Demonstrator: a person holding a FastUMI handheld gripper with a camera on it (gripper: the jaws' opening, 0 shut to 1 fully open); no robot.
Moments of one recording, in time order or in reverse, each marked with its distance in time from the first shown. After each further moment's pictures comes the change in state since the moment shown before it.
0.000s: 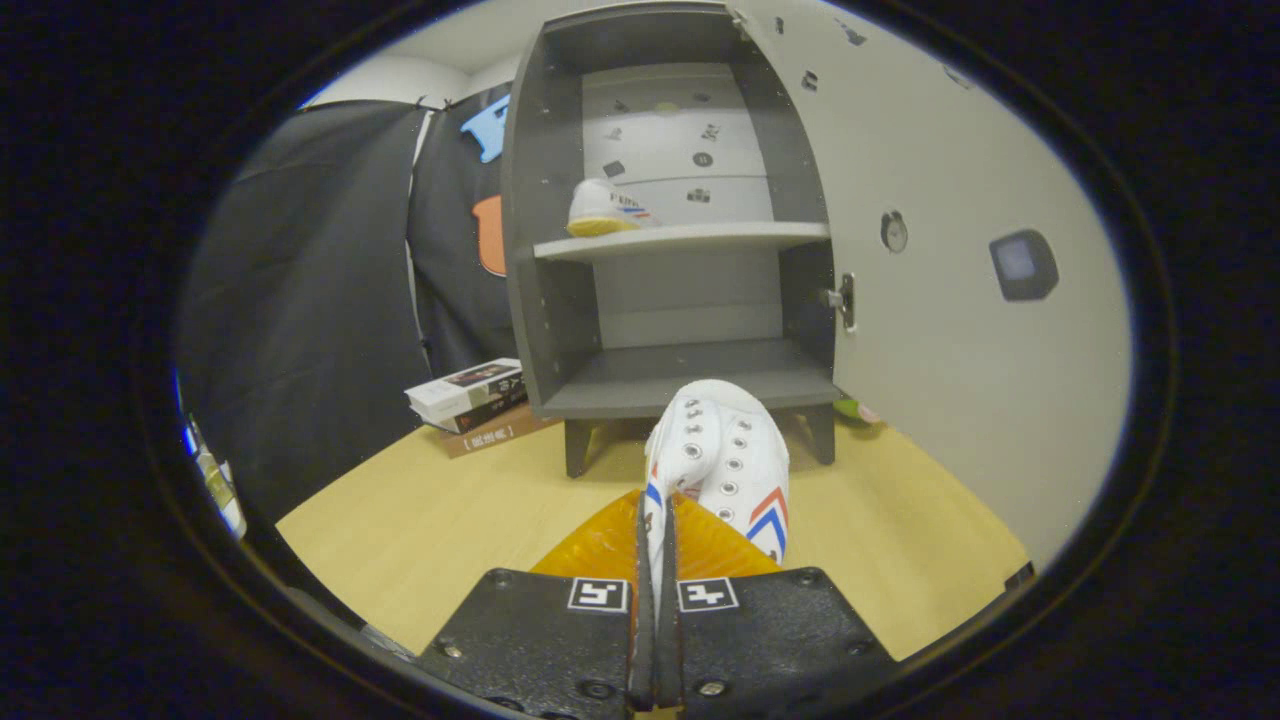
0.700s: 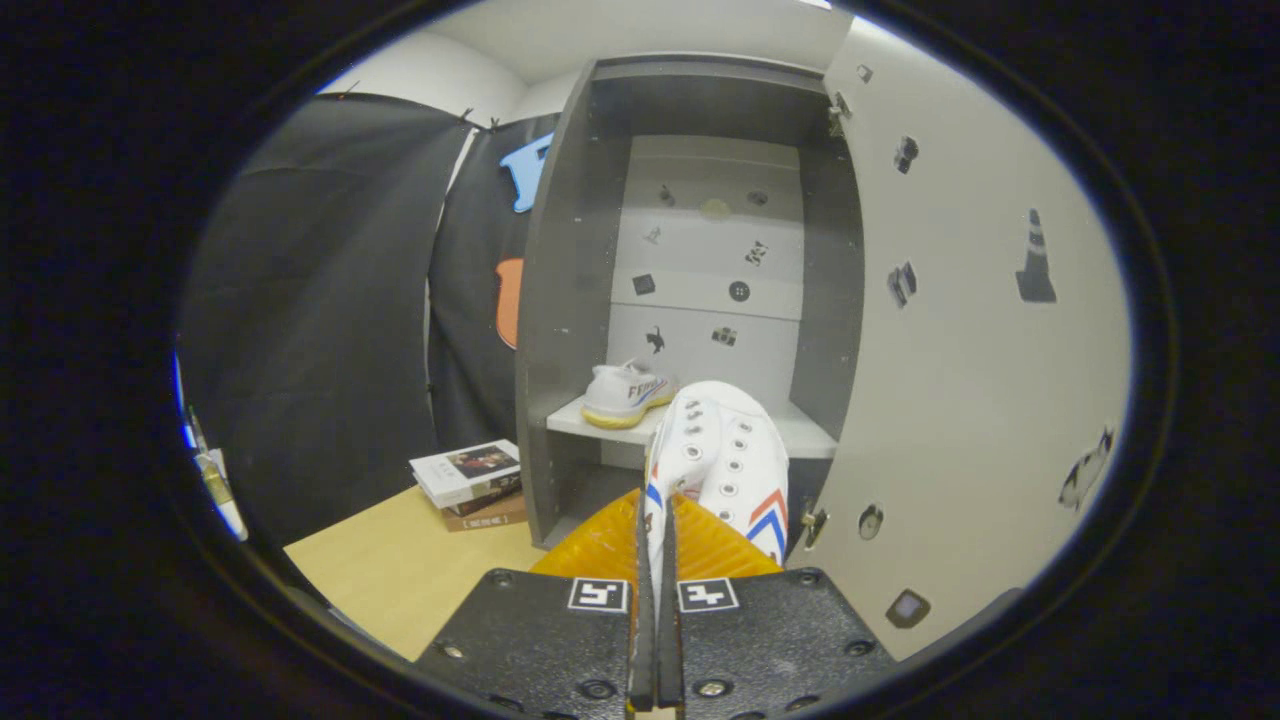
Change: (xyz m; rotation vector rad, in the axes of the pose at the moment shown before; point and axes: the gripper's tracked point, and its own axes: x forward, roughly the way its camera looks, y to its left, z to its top) arm -0.014 0.007 0.209 -0.189 -0.111 -0.024
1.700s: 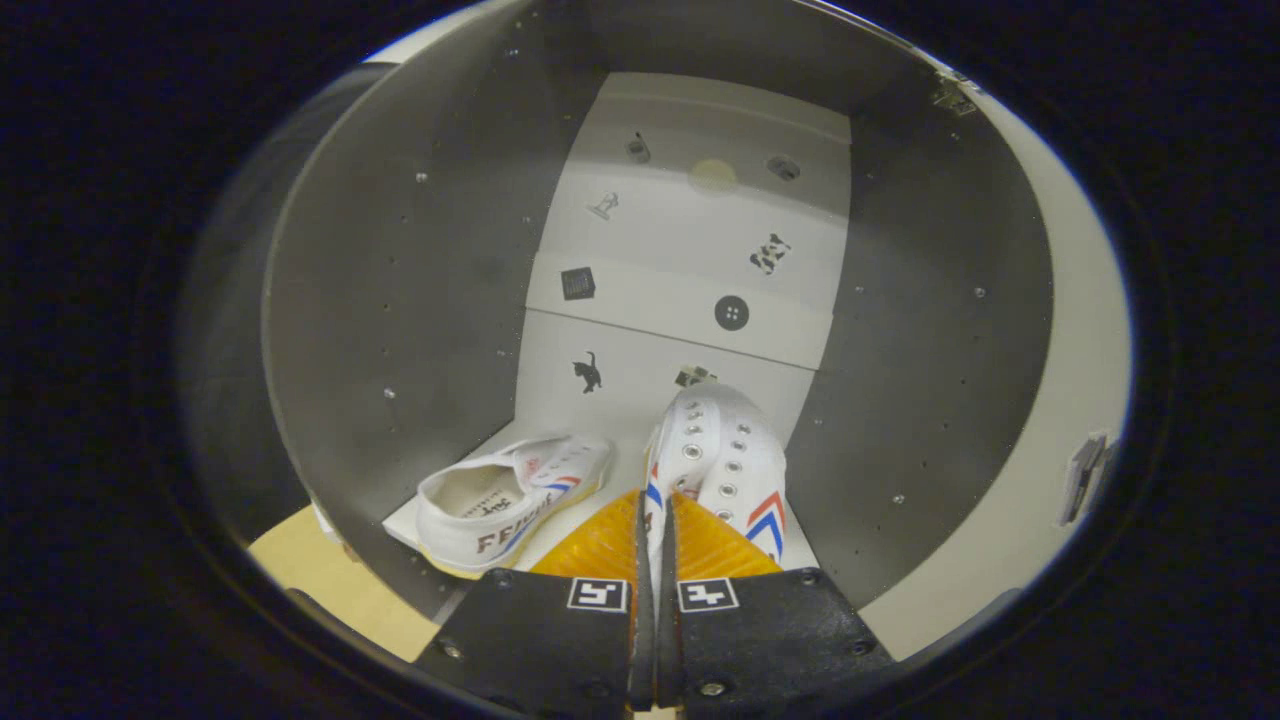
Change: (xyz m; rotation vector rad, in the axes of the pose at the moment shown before) arm 0.213 -0.062 0.075 -0.110 0.108 -0.097
